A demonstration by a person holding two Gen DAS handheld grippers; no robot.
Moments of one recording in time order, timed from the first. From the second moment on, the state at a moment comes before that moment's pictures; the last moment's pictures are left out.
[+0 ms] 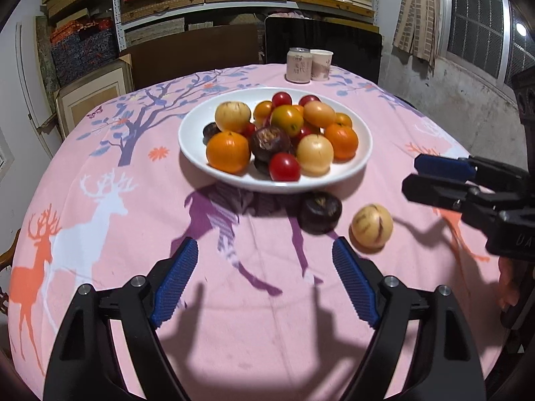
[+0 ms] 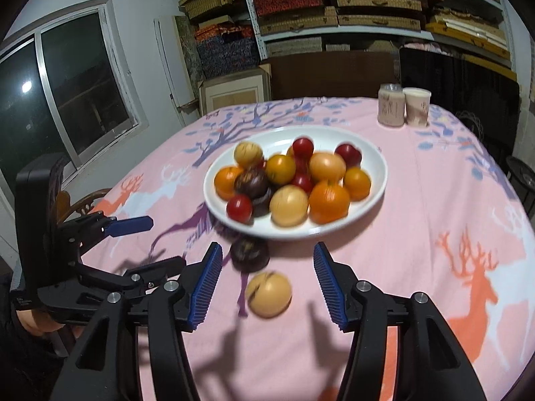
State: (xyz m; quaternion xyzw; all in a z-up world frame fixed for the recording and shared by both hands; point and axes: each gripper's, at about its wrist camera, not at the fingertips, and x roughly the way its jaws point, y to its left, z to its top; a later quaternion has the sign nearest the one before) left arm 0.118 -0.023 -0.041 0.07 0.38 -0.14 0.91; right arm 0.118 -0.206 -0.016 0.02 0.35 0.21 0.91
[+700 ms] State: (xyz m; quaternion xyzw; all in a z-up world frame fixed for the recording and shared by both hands) left arm 0.109 -0.002 -0.058 0.03 0.41 -0.10 0.91; right arm 0.127 -0.177 -0.056 -0.03 0.40 0.17 0.90
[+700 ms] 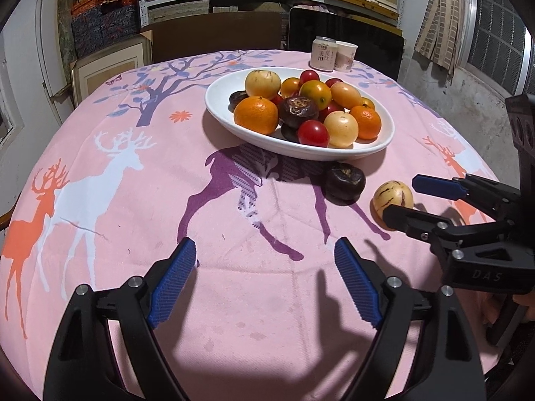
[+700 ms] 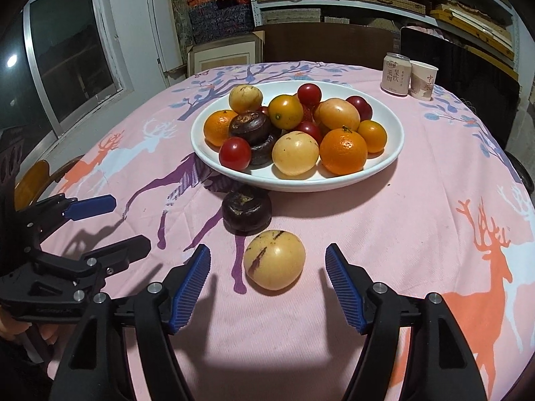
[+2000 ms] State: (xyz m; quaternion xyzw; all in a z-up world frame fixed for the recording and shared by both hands) left arm 0.173 -0.107 -0.075 0.11 0.42 -0.11 0.89; right arm 0.089 -0.245 -0.048 0.07 0.38 0.15 0.91
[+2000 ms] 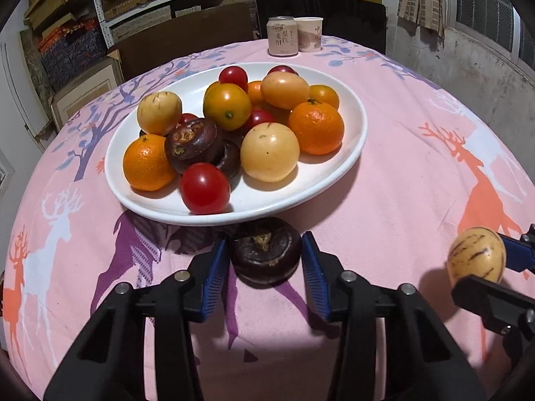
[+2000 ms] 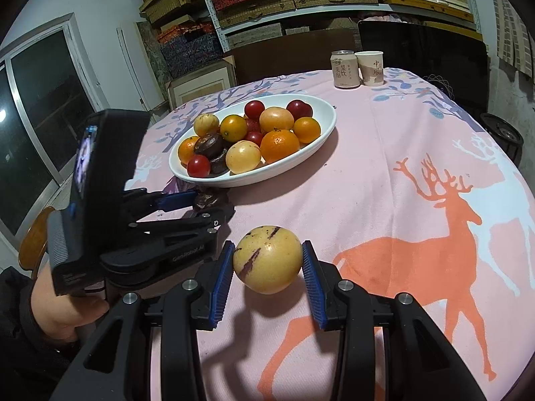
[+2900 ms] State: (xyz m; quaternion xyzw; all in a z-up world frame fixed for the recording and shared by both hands) left arm 0.209 -0.055 0.016 0.05 0.35 -0.13 0.93; right arm 0.163 -0.215 0.045 0.01 0.27 0.16 0.95
